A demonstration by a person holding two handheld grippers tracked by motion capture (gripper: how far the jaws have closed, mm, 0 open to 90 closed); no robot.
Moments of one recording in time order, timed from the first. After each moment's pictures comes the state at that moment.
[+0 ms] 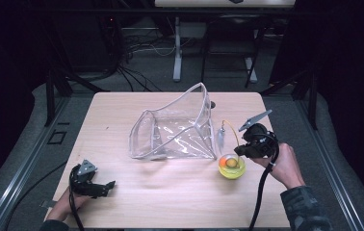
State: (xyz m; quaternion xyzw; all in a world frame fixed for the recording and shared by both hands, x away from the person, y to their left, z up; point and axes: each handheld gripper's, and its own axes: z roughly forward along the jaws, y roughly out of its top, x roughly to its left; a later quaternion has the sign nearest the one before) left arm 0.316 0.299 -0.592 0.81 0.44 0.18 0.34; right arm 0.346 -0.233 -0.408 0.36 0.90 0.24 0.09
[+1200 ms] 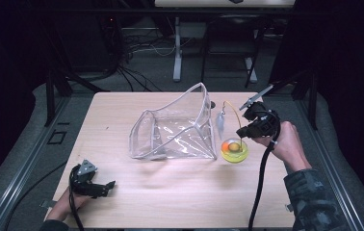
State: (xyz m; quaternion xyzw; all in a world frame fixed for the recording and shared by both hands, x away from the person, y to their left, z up) left arm 0.316 0.299 -0.592 0.81 0.44 0.18 0.34; right arm 0.378 -0.232 -0.364 0.37 0.90 0.23 0.10
